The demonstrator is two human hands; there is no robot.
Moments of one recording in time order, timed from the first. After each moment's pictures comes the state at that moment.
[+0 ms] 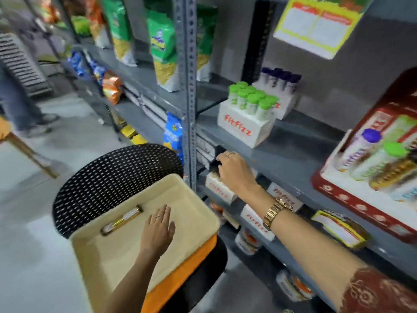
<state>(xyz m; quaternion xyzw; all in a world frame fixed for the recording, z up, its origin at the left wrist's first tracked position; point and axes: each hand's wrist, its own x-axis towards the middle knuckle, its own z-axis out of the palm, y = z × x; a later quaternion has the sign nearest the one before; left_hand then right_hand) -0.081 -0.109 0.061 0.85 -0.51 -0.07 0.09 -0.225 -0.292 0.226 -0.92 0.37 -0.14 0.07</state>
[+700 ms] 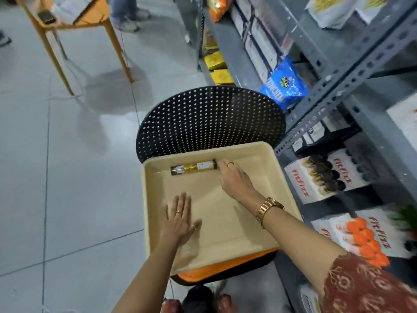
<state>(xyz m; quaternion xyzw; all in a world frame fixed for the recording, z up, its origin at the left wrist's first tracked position) -0.018 0.002 -0.057 0.90 -0.31 -0.31 0.03 -0.024 -0.193 0.039 -0.97 0.17 0.10 0.14</state>
